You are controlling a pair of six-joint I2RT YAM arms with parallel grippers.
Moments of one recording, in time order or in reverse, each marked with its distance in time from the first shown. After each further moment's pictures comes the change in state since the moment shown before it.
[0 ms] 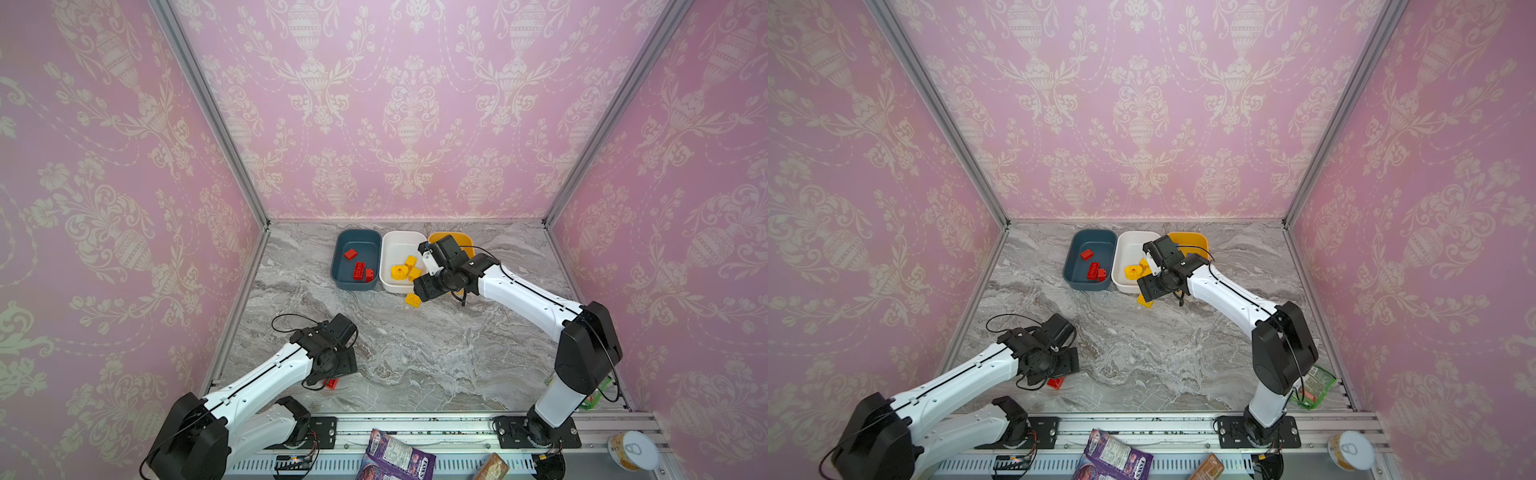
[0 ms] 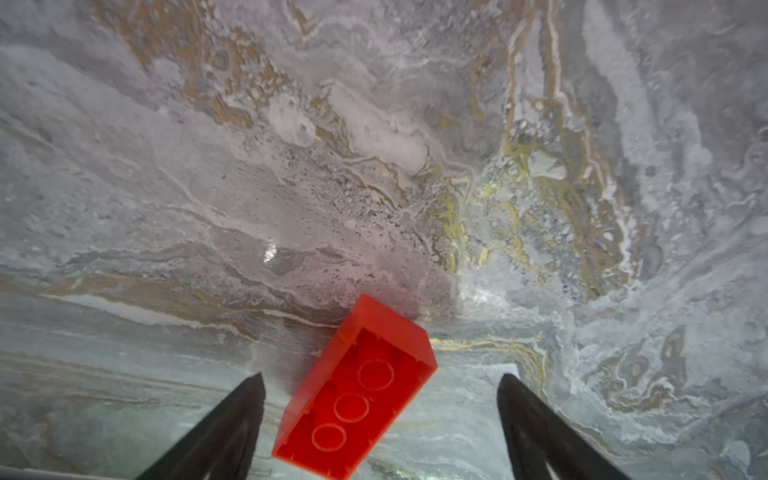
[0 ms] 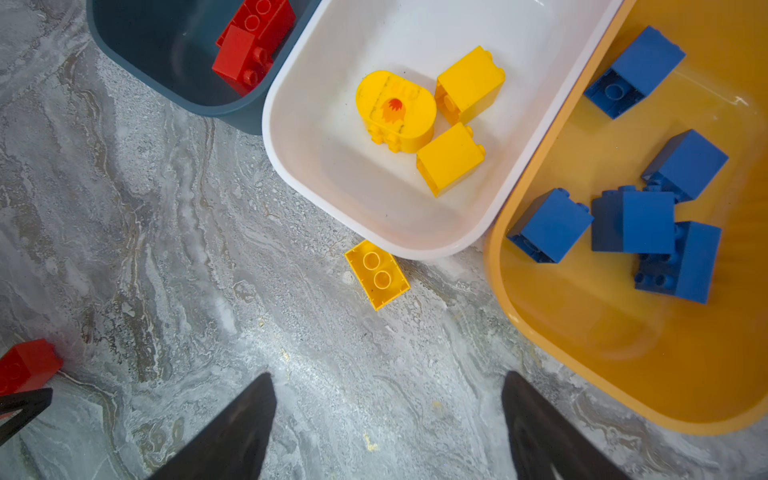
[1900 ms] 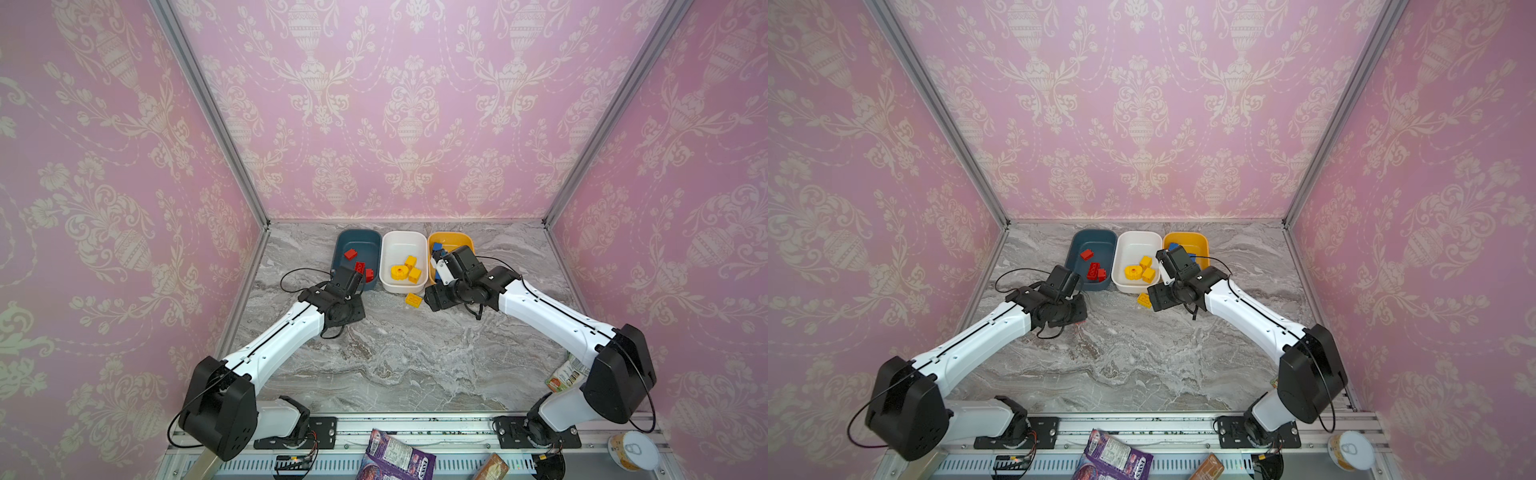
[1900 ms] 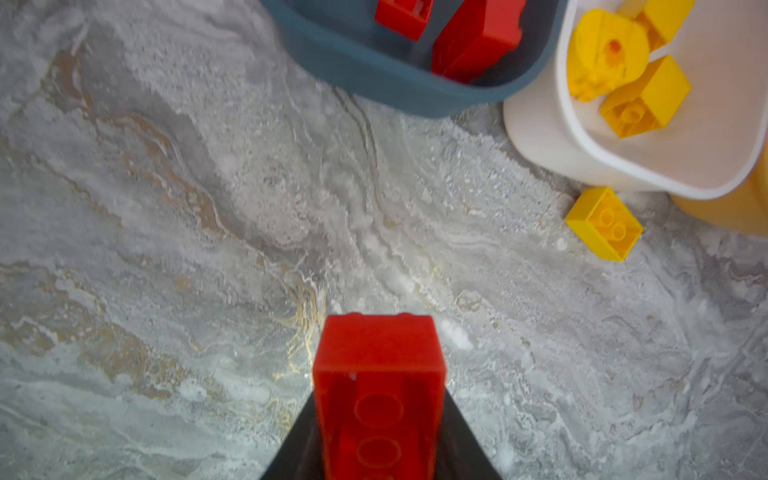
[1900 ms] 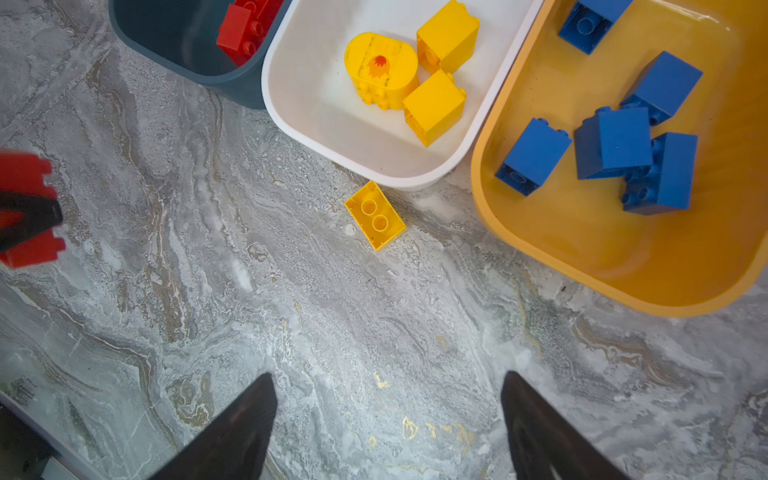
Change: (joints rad) left arm 0.153 0.286 0.438 0.210 -0.030 0.194; right arm 0.000 -0.187 -0.172 0.005 -0.003 0.089
